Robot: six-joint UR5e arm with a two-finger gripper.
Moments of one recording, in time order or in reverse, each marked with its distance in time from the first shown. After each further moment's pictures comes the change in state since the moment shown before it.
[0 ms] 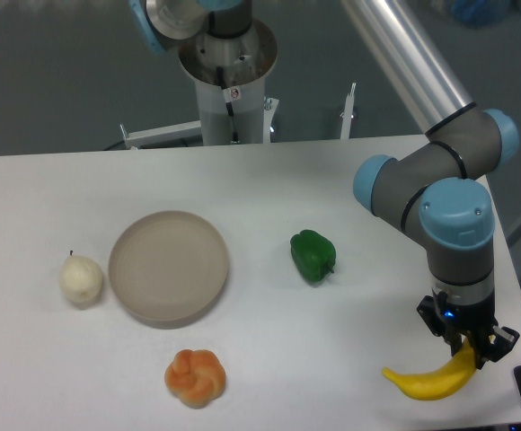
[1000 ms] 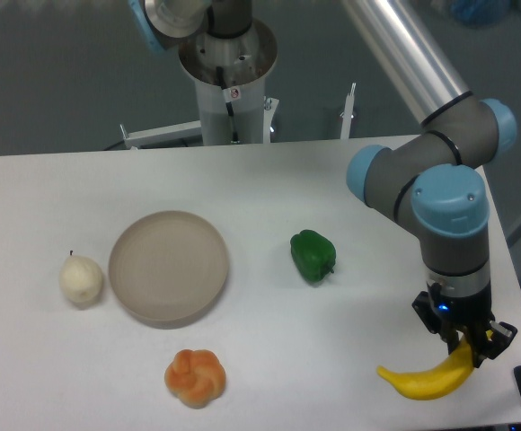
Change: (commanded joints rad) arm -0.044 0.090 -0.054 -0.015 -0.005 -0.040
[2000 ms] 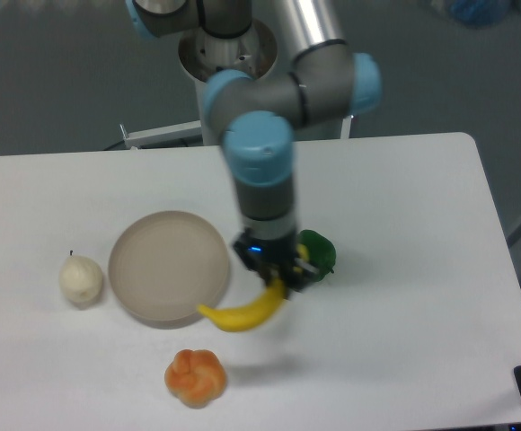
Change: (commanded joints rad) arm -0.356 0.324 -0.495 -0.167 -0.029 -0.546
